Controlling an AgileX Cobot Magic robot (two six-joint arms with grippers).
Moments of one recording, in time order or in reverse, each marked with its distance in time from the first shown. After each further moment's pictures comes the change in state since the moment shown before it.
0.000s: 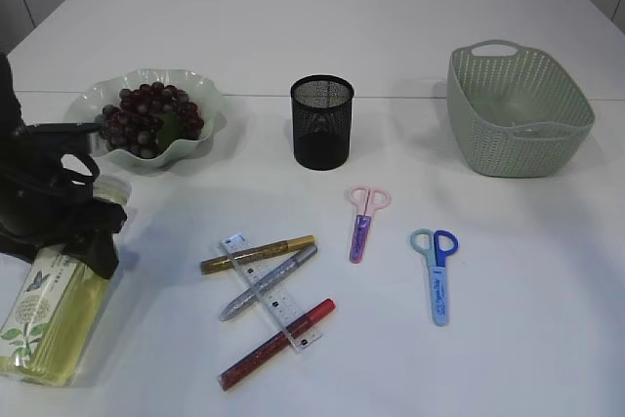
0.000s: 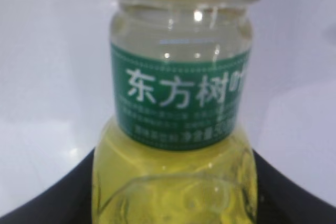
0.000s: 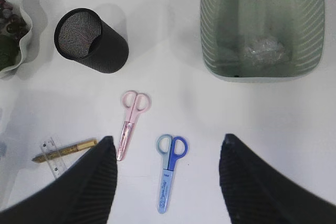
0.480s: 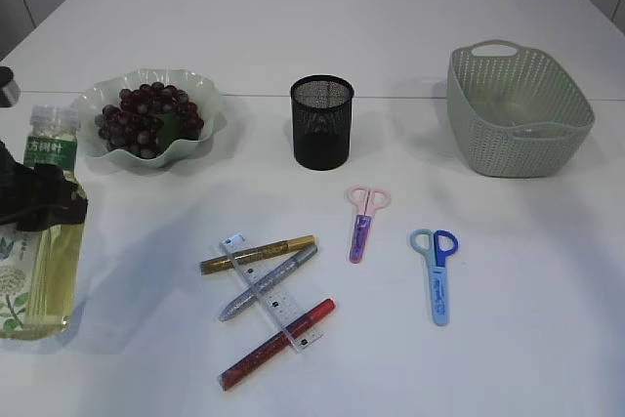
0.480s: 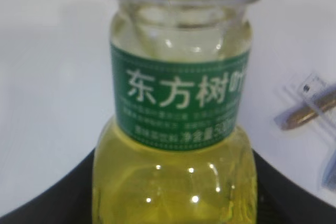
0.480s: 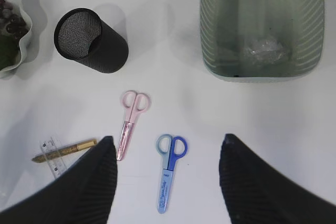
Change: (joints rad) left arm 0.000 -0.399 0.343 0.018 -0.481 0.000; right arm 0.000 0.000 0.000 0.000 0.000 0.000
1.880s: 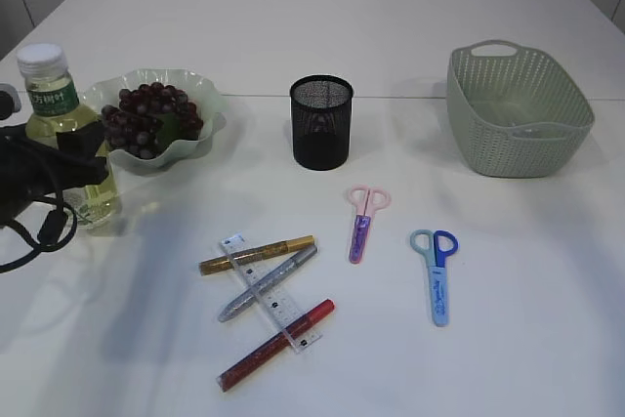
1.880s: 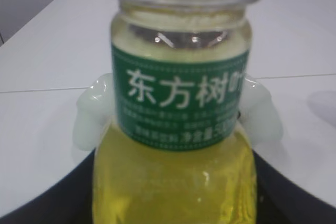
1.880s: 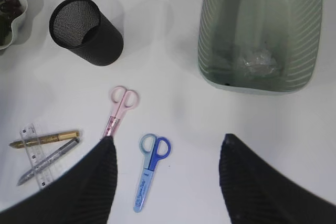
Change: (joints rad) left arm 0.000 0.383 0.201 0.004 -1.387 0.048; right arm 0.000 0.000 0.000 -0.009 0.000 -0.127
